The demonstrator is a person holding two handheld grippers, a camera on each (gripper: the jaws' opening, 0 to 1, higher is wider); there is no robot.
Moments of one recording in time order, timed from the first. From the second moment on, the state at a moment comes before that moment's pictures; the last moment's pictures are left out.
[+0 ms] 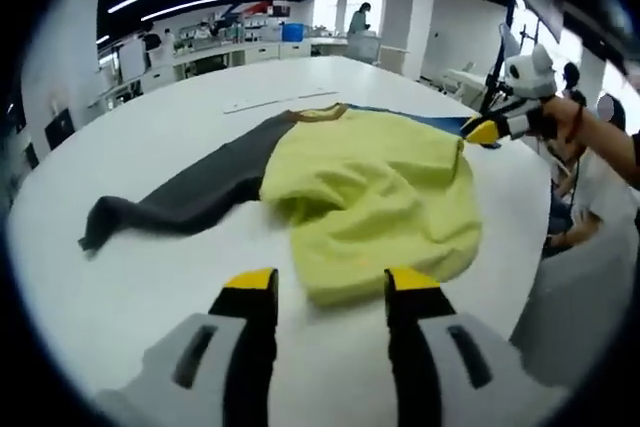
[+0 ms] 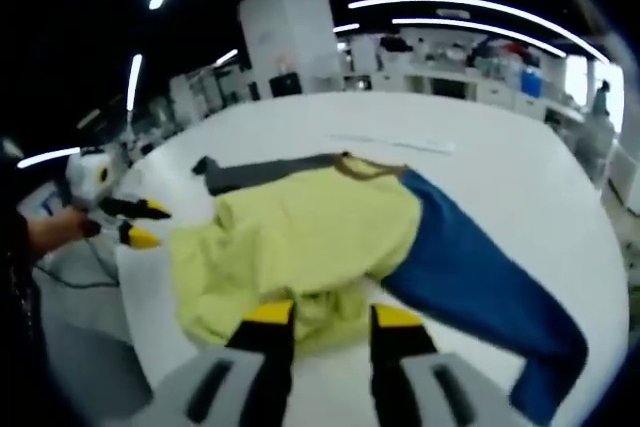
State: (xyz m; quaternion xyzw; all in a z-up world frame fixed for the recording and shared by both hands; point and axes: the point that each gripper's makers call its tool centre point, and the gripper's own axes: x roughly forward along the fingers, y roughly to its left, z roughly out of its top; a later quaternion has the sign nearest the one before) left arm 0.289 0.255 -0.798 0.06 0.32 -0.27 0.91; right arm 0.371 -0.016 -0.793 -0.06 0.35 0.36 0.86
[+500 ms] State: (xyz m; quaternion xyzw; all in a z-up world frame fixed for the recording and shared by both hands) left arm 0.291 0.249 -0.822 0.06 0.34 -0.33 0.88; right arm 0.380 -0.022 -0.821 -0.07 0.36 0.43 0.82
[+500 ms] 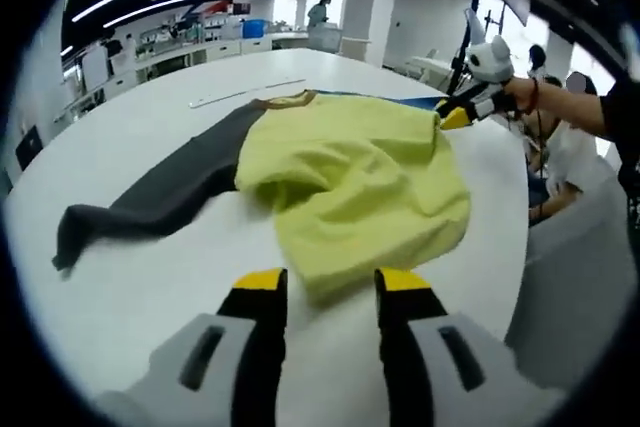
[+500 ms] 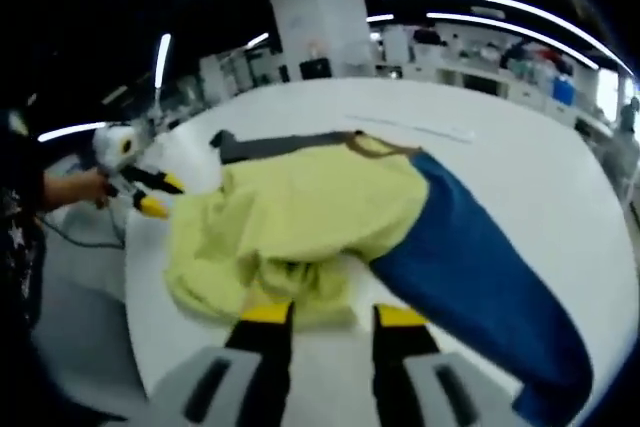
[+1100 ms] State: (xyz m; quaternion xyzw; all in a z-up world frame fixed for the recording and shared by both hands) left arm 0.291 0.247 -0.820 0.03 0.34 -0.33 0.88; right arm 0.372 -0.019 -0.834 -0.08 0.38 0.45 0.80
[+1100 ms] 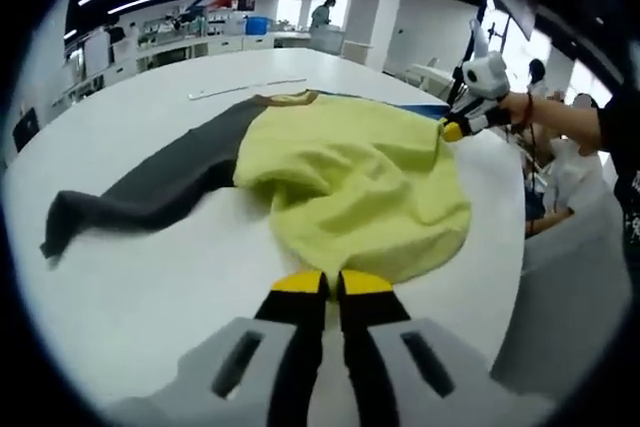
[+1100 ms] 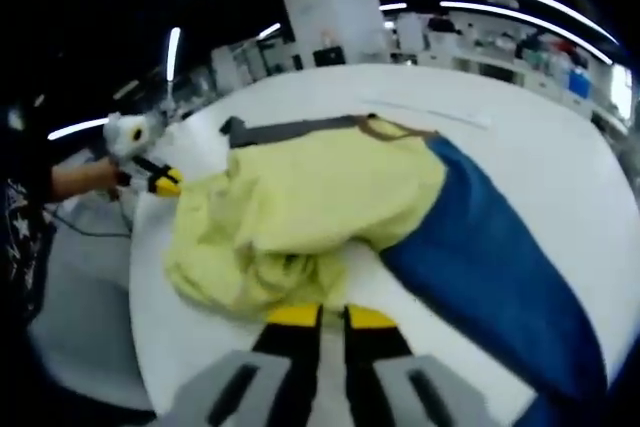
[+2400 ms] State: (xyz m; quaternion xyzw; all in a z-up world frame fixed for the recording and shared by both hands) left arm 0.244 0.248 -0.790 -0.02 0.36 -0.29 0.89; right arm 0.297 -0.053 -0.795 -0.03 0.39 0.40 0.83
